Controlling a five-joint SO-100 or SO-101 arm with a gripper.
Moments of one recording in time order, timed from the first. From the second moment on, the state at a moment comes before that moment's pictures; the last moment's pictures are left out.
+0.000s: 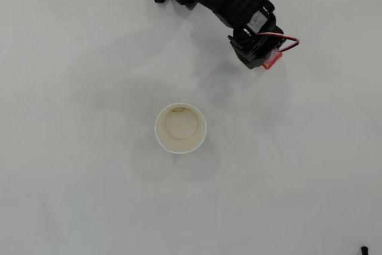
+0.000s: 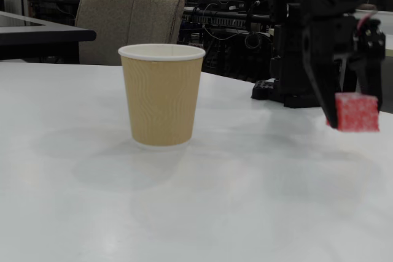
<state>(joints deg) -43.9 118.5 136.3 31.7 -93.6</state>
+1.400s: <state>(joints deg) -24.3 147.8 145.4 31.8 -93.6</state>
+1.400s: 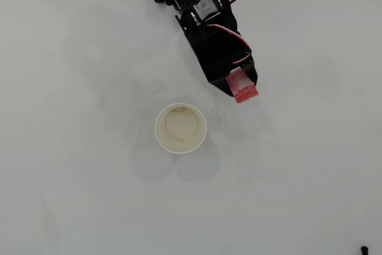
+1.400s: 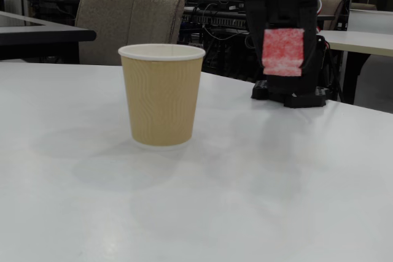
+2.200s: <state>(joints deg) -18.5 152.7 145.4 33.2 -94.7</state>
